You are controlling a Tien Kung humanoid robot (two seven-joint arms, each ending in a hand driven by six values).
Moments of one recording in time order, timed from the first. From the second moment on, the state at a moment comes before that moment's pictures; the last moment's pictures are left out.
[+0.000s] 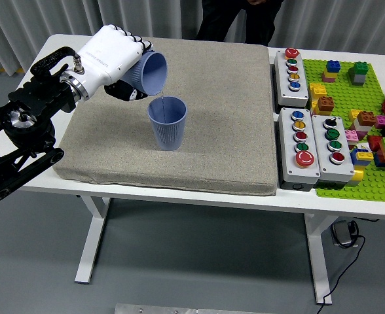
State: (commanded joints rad) left arm -0.82 0.57 -0.67 -1.38 2.27 0.06 0.20; right arm 0.21 -0.11 1.88 0.18 -1.49 -0.13 -0.22
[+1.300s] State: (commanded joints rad) left arm -0.89 0.59 -0.59 -1.39 2.27 0.05 0.22; right arm 0.21 -0.11 1.88 0.18 -1.48 -0.13 -0.22
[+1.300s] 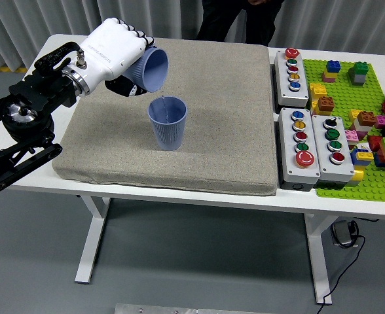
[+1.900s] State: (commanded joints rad) left arm -0.90 0.60 -0.55 -1.38 2.27 0.05 0.23; right arm 0.20 -0.11 1.88 0.18 -1.48 -0.13 -0.22
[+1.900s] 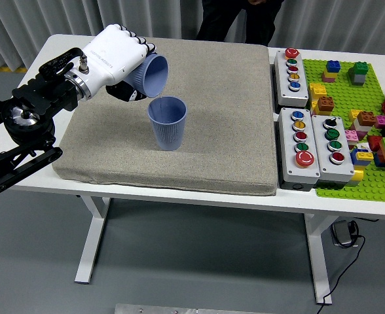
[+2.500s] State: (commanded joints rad) left arm -0.92 0.61 -0.53 -1.38 2.27 0.05 0.23; right arm 0.21 -0.11 1.87 0.18 -1.48 -0.13 -0.22
